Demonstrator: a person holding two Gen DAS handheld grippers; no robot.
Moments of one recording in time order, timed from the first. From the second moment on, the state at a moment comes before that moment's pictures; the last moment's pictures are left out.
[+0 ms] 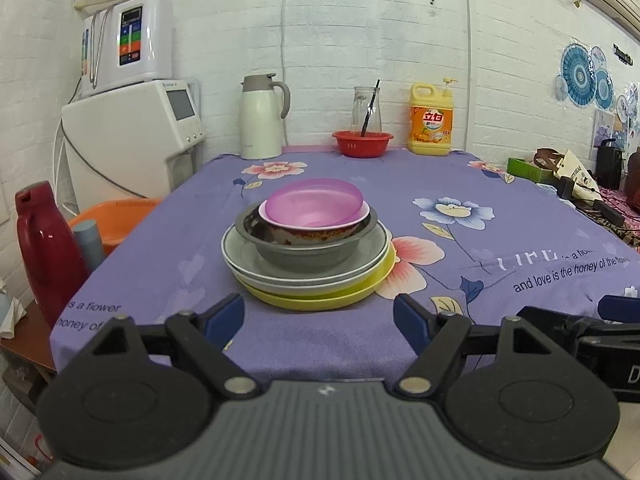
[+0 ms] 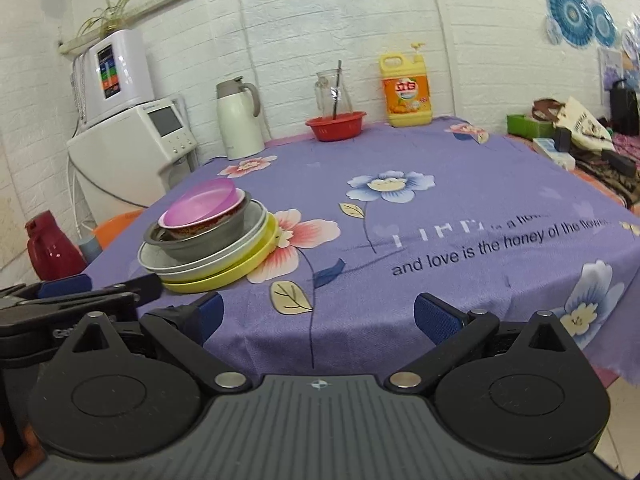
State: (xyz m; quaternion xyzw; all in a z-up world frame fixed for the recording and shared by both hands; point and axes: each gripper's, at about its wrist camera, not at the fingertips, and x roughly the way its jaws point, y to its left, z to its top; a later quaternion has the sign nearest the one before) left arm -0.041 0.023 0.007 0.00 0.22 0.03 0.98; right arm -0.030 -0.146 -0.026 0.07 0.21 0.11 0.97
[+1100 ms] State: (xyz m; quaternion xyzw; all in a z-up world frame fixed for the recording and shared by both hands) left arm -0.044 0.012 0.007 0.02 0.20 0.03 0.98; right arm -0.030 -0.144 -0.034 0.07 0.22 0.12 0.96
